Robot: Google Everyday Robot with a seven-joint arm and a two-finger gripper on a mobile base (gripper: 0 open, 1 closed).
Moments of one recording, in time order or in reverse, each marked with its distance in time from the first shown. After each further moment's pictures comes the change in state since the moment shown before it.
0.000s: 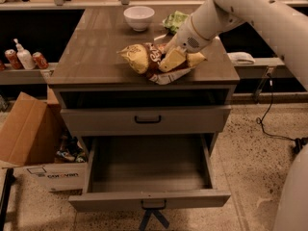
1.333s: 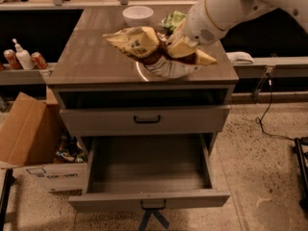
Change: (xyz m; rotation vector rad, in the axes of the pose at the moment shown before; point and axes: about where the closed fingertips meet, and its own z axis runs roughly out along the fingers) arm -0.031 0.047 -0.073 0.072 -0.053 -0.167
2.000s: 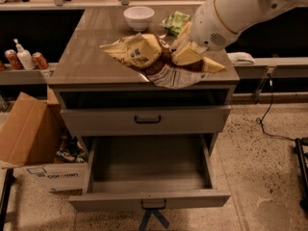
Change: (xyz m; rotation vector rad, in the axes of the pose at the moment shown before) arm -0.007 0.044 -0.032 -0.040 0.021 -0.040
